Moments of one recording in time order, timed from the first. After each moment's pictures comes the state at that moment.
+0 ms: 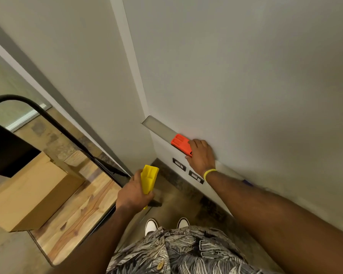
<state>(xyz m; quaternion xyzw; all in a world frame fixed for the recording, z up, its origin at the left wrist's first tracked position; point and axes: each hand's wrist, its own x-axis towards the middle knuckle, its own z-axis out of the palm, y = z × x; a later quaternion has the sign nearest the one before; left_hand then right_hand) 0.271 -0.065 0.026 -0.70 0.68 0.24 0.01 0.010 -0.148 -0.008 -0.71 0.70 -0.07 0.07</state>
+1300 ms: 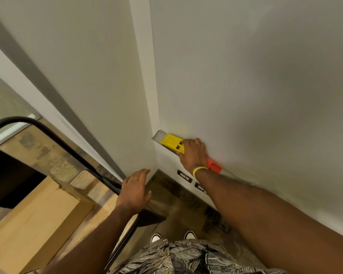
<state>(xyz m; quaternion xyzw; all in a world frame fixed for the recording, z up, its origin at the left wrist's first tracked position) 0.339 -0.156 0.010 -0.60 0.78 0.19 -0.04 0.099 -0.233 0.008 -0.67 0.74 -0.07 0.05</state>
